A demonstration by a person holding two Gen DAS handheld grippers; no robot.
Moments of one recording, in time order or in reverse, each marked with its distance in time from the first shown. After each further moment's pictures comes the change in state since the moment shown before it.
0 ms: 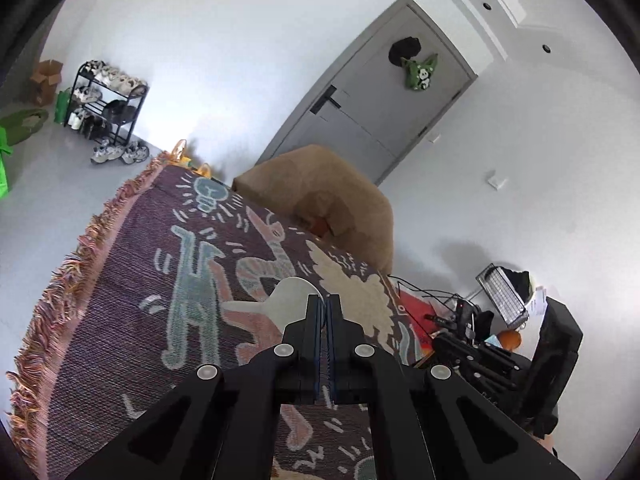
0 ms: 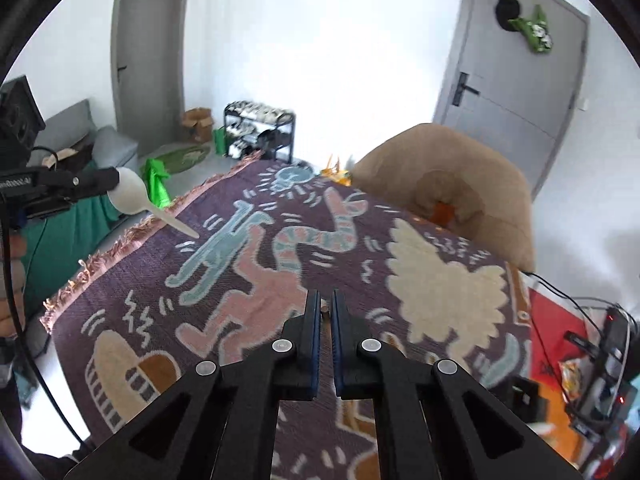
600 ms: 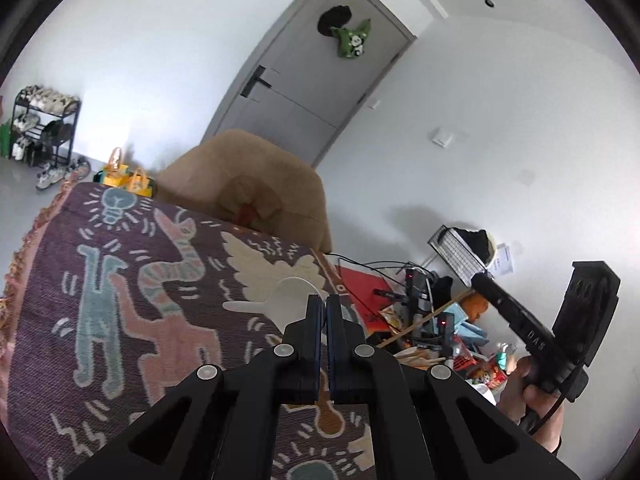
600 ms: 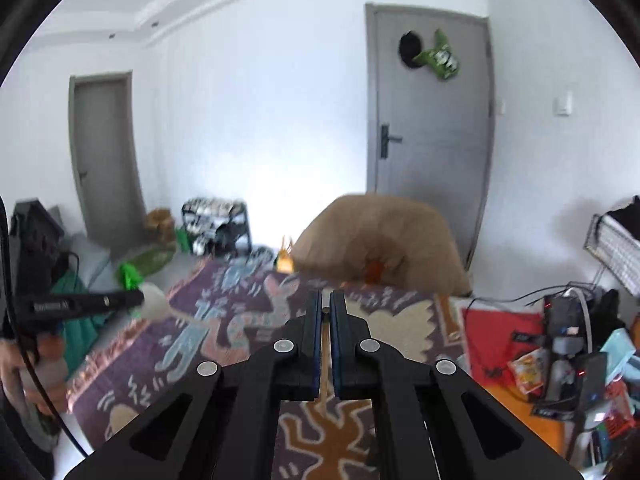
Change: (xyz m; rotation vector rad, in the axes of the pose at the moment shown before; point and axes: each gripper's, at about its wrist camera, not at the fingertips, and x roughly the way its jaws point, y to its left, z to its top) left arm 0.043 -0.108 0.000 0.151 0.085 -0.141; right arm -0.120 -0.092 0.006 0.217 -0.303 -0.119
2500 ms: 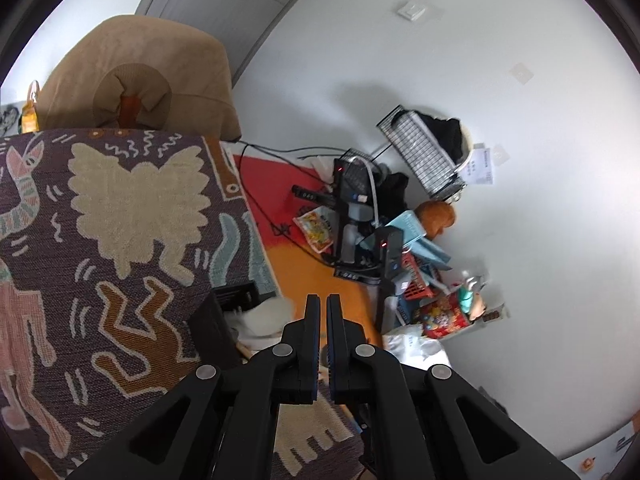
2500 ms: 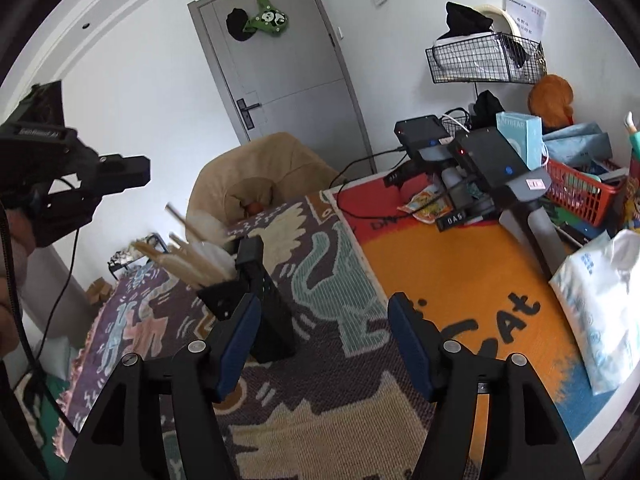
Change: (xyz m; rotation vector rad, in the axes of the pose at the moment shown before) left arm 0.190 -0.136 -0.020 0.012 0.465 -0.112; right arm -0.035 -0.116 -0.193 0.469 0.106 -0.259
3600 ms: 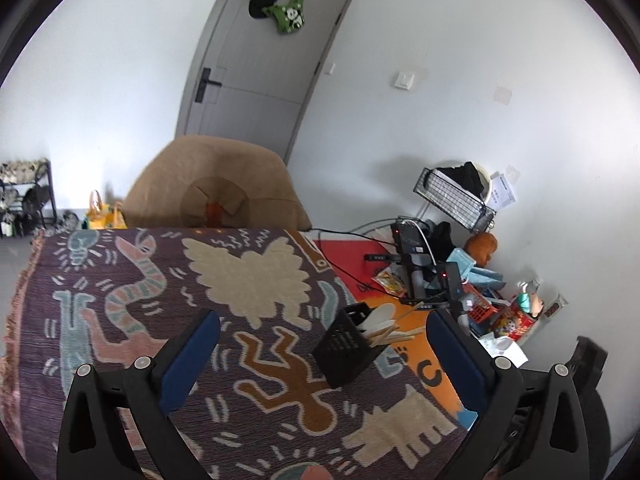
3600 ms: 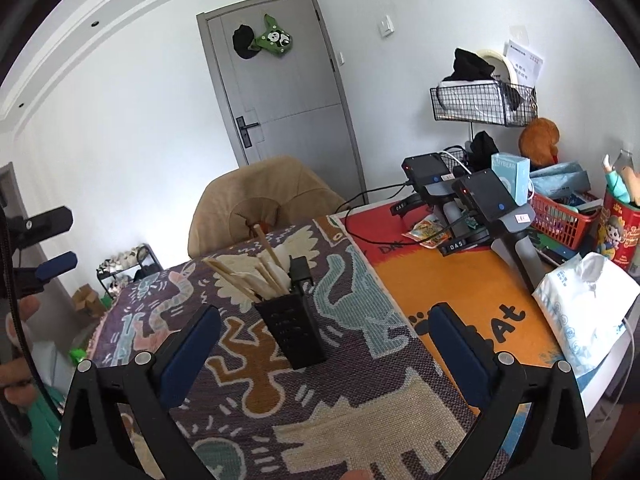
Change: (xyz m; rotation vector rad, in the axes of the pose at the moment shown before) left arm -0.131 0.031 -0.076 0.224 -0.377 0.235; right arm -0.050 0.066 0.007 -0.045 -0.088 -0.055
